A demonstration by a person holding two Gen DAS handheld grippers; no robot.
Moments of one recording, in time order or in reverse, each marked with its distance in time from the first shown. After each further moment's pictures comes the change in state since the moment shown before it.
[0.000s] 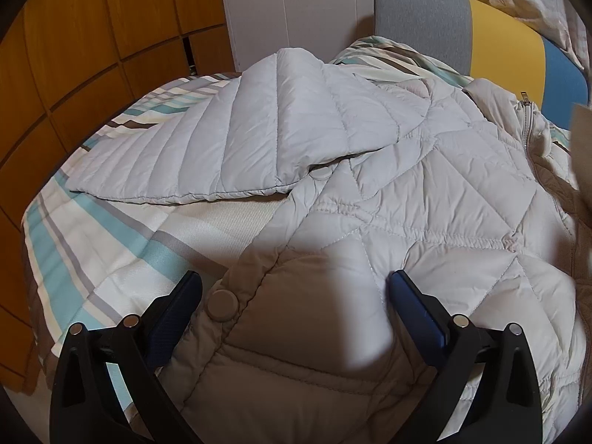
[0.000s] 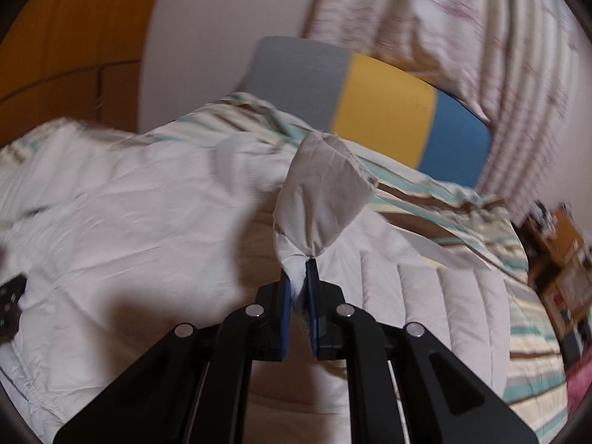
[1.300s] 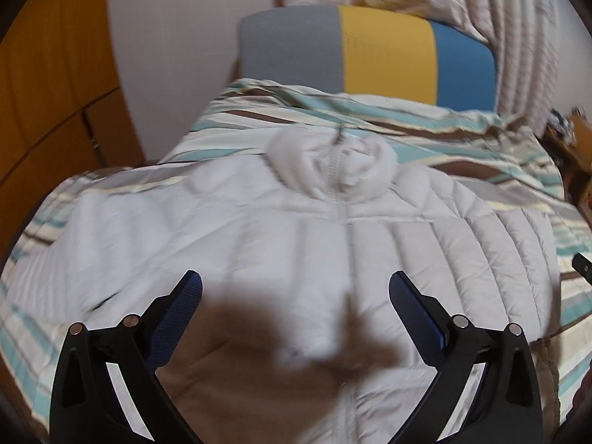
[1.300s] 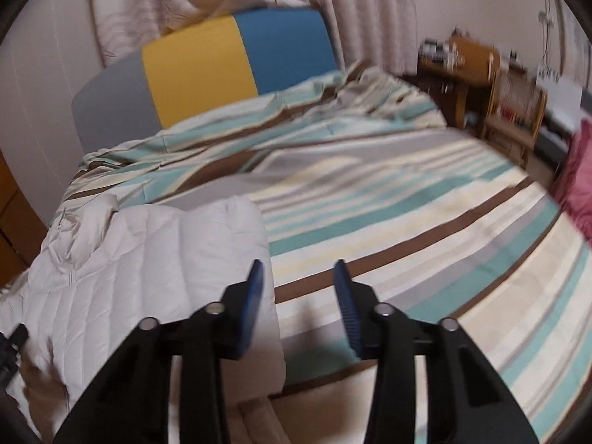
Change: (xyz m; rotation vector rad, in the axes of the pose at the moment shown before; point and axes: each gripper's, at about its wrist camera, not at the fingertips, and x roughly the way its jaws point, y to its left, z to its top) left arm -0.050 -0.187 0.063 0.250 -0.112 -0.265; right arm -0.005 -0.242 -0.083 0.712 0.197 -0.187
